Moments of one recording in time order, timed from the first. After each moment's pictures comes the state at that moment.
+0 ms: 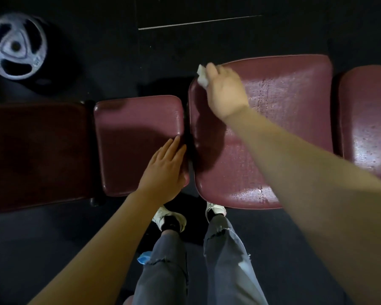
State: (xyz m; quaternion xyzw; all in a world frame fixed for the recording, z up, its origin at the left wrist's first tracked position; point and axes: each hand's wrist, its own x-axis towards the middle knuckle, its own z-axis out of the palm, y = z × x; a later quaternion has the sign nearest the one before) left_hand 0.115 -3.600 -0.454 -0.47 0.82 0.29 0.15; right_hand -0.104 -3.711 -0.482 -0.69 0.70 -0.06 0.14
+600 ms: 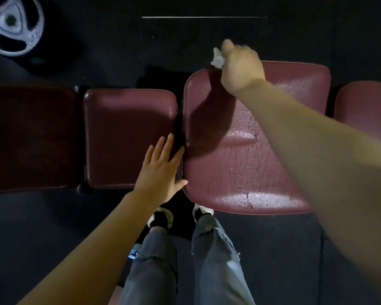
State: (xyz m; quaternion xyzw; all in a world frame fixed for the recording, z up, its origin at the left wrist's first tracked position) left_hand 0.094 -3.581 -0.467 -0.50 0.81 0.24 0.21; right_hand -0.157 -3.754 -0.481 -0.71 0.69 -0.04 0.13
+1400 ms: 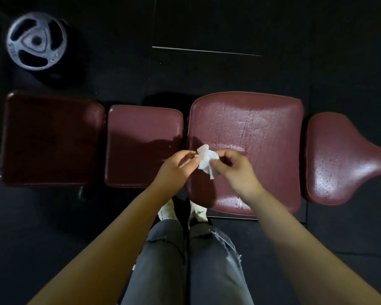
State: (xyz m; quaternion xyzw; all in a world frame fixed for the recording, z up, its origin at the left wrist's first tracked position) left_hand 0.063 -3.593 -0.380 -0.63 0.43 0.64 -0.13; right_hand -0.111 -3.563 -0.389 -0.32 0.66 -0.30 0.60
